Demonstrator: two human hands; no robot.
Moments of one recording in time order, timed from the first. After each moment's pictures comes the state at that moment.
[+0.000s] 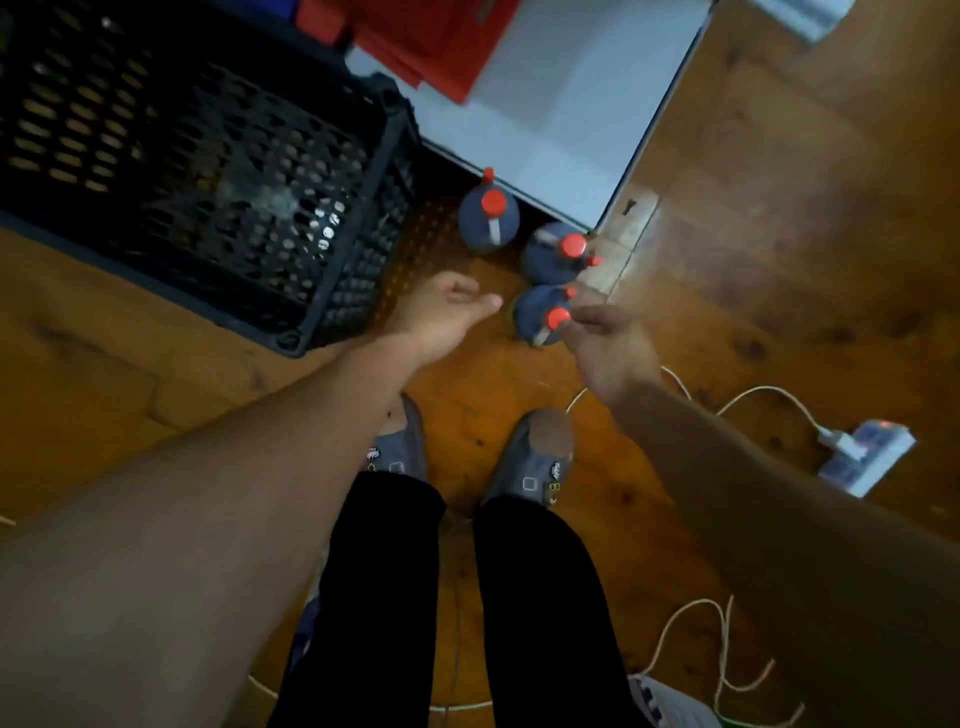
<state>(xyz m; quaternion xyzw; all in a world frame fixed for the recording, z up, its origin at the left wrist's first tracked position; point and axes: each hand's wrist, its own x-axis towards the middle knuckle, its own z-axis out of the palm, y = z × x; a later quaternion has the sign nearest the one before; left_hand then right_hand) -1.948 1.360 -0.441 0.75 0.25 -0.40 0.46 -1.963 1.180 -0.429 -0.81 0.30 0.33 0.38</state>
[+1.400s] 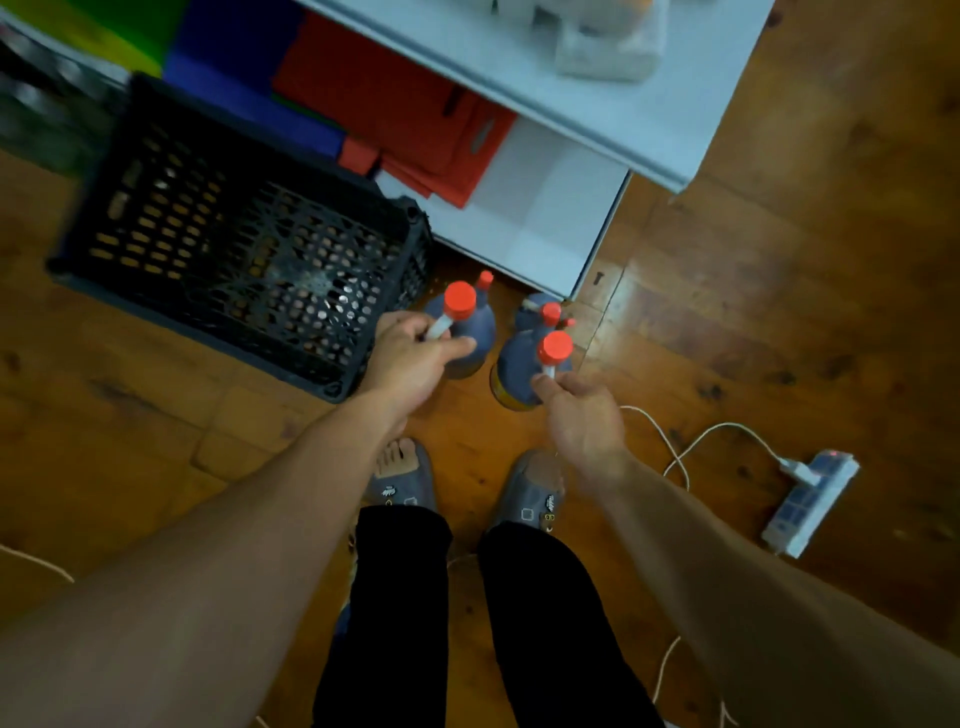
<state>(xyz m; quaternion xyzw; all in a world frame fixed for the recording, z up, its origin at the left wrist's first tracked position) -1.954 1.382 -0.327 0.75 0.29 -0.25 0.55 -1.980 1.215 -0.297 -0.77 0.32 0.32 0.44</state>
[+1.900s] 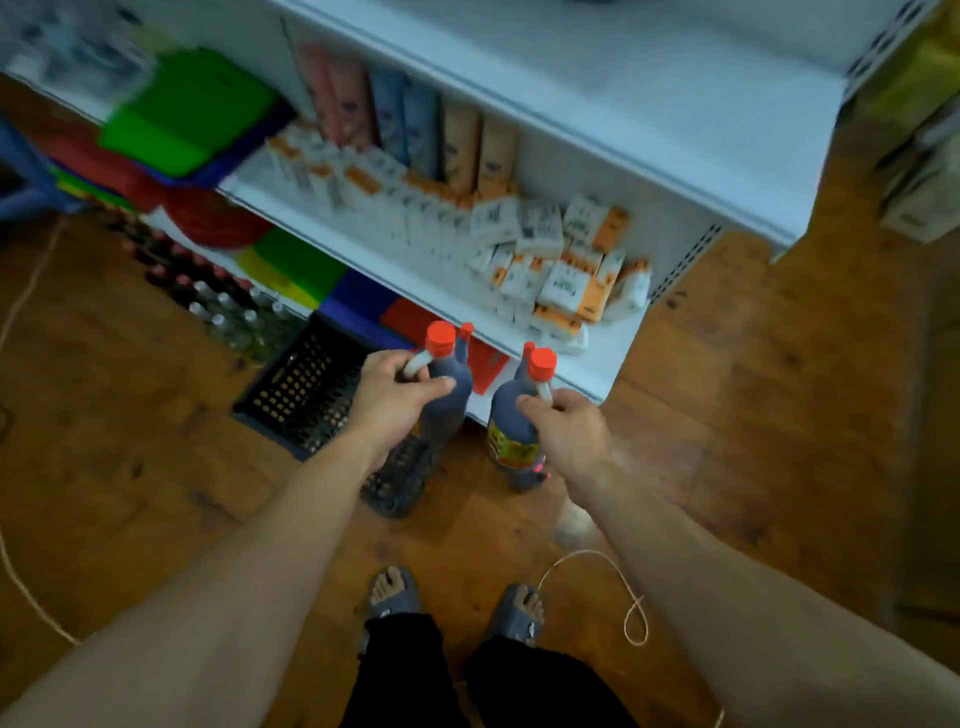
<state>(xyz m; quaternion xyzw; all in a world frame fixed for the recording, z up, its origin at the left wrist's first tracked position) -1.950 1.453 -0.028 0.77 0.22 -0.06 0.60 -1.947 1.267 -0.005 -0.84 0.19 0.19 0.47</state>
